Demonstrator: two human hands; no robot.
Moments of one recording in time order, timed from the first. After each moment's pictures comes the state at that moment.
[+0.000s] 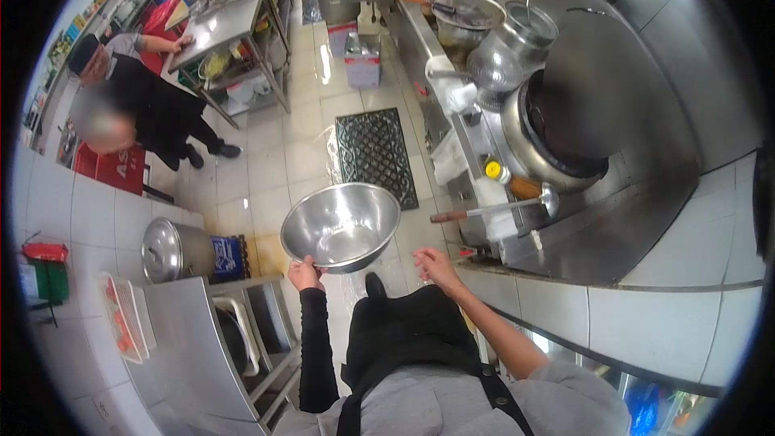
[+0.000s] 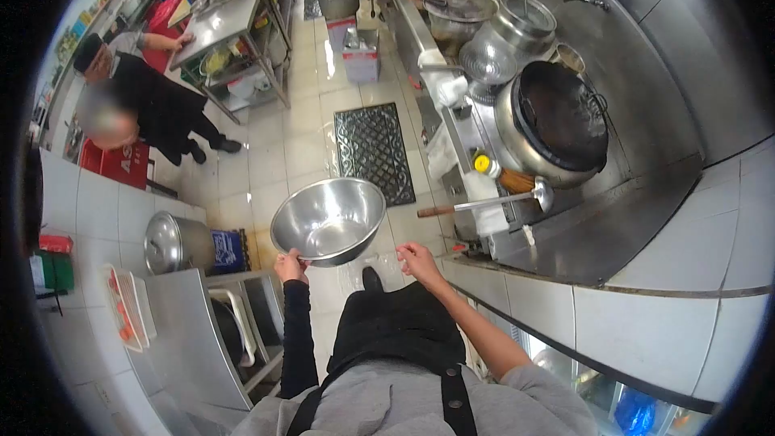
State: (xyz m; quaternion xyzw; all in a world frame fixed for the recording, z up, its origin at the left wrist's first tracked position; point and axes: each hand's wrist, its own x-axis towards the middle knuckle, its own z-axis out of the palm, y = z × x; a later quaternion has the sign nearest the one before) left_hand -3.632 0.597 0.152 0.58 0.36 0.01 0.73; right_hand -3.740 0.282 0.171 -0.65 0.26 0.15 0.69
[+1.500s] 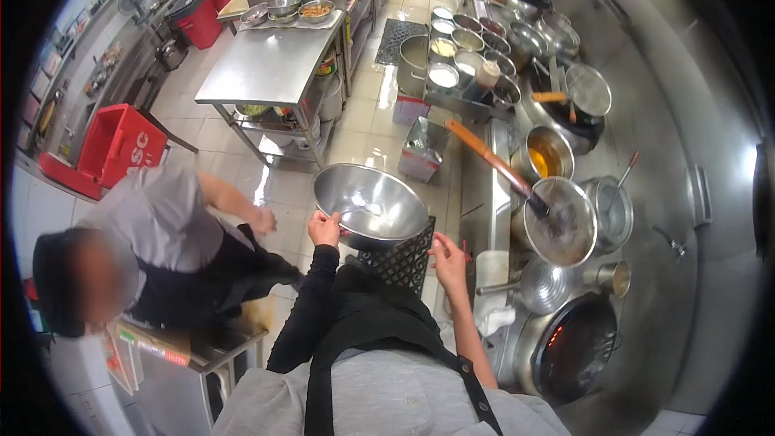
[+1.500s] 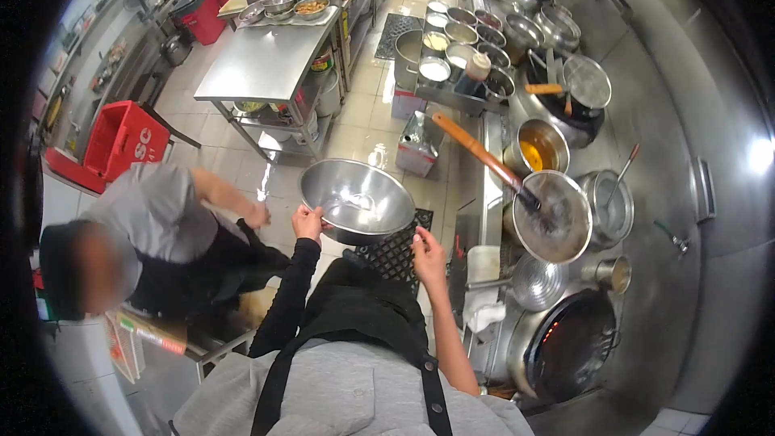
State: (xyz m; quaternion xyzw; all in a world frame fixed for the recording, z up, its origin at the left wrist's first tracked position) left_hand -2.972 0.460 0.209 0.58 0.32 0.06 0.74; right_hand -3.059 0.179 0.255 -0.76 0.18 0.01 0.62
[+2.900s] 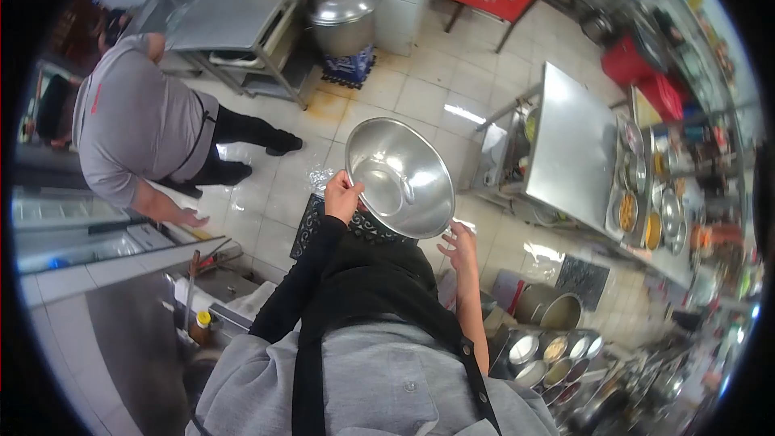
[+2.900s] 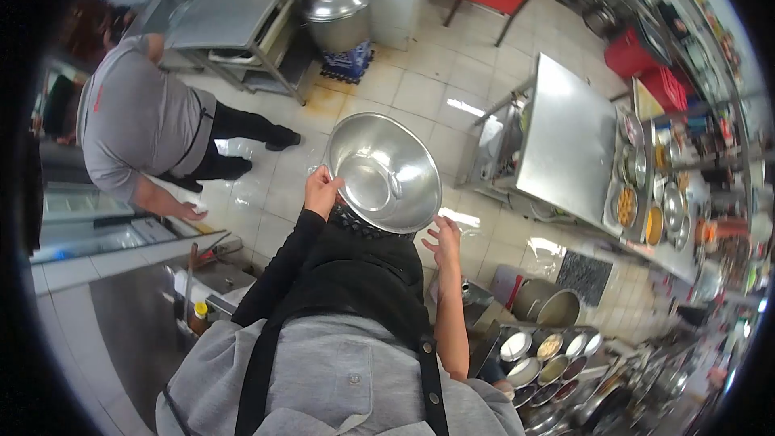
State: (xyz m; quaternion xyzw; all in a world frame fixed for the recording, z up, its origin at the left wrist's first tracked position) left_hand -2.989 0.476 0.254 0.29 0.63 0.50 0.52; right_hand -2.684 0.423 0.197 -0.67 -0.06 0.63 0.38
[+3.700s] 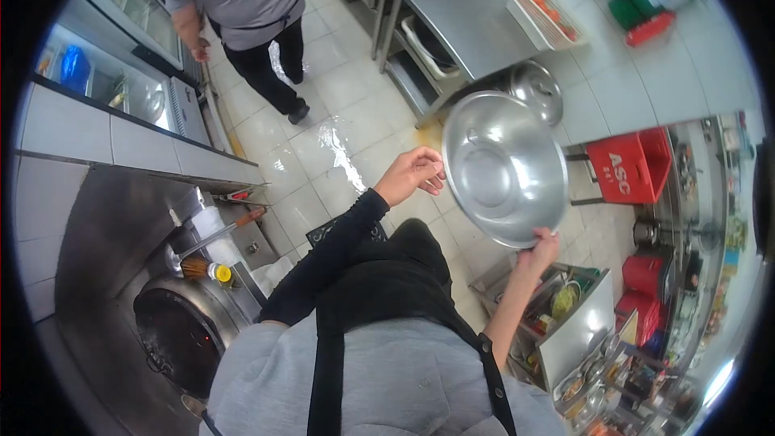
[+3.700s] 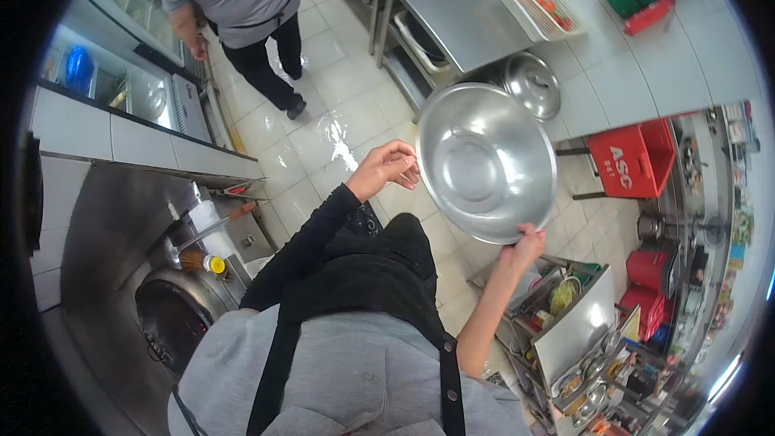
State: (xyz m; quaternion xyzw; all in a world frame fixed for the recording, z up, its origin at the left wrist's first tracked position) left_hand -3.381 0.504 0.321 0.23 0.43 0.67 0.56; right_hand -3.080 0.652 0.348 -0.55 -0.31 0.56 0.53
